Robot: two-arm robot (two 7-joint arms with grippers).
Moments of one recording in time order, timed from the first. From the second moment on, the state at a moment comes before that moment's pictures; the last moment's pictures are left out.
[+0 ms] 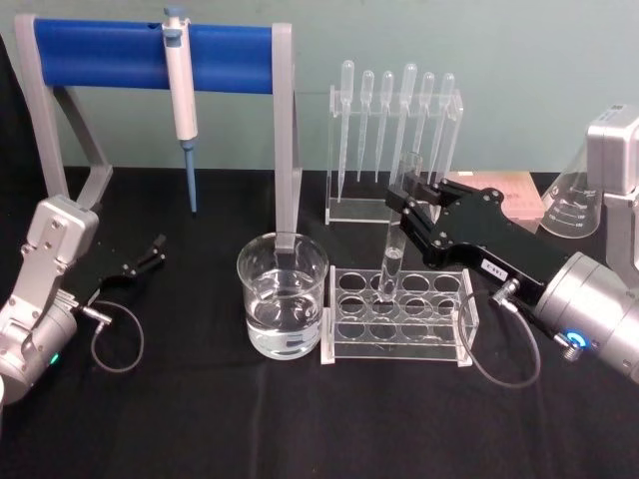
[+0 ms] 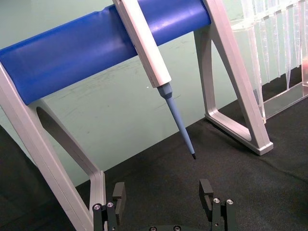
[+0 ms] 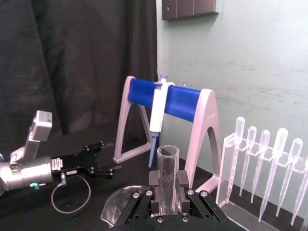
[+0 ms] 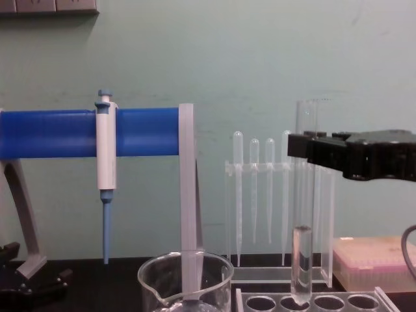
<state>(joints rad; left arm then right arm) -0.20 0.60 0.45 -1.41 -0.25 -0.12 0.03 0.10 0.55 -0.32 -1.90 0.51 0.15 0.35</state>
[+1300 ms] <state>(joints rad) -0.20 0.60 0.45 -1.41 -0.25 -0.12 0.03 0.13 0.50 -0.36 -1.75 0.45 0.08 0.38</state>
